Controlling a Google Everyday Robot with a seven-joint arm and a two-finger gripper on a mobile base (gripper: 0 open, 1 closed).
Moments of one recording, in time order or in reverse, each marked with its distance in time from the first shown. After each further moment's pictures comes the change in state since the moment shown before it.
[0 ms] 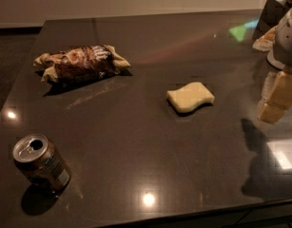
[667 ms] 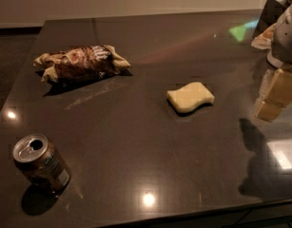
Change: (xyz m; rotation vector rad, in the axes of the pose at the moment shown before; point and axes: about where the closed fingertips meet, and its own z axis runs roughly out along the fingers) arm -0.006 -0.001 -0.002 0.001 -0.013 0.004
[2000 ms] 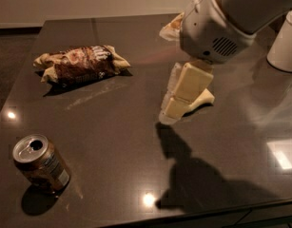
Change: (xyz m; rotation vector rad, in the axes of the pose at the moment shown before) arm -0.171 0.051 0.002 -0.074 -0.371 -0.224
